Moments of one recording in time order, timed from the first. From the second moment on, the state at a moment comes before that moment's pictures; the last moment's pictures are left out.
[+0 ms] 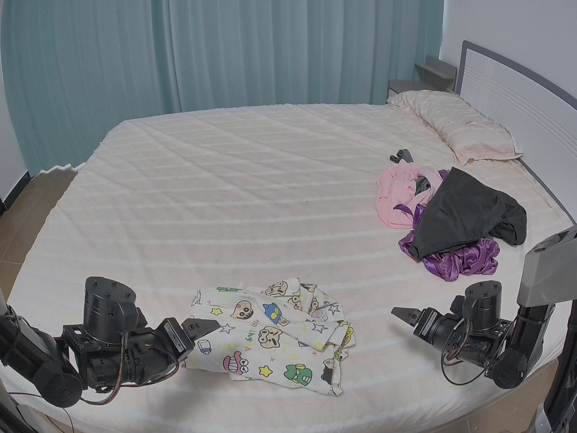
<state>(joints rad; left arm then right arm) -0.49 1.67 -0.26 -0.75 -0.04 -1.05 0.40 2.15 -0.19 -1.42 -0.02 0.84</state>
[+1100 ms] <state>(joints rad) -0.46 1.68 -0.18 -0.76 -0.17 -1.09 0.42 2.25 -0.14 -1.55 -0.02 0.87</state>
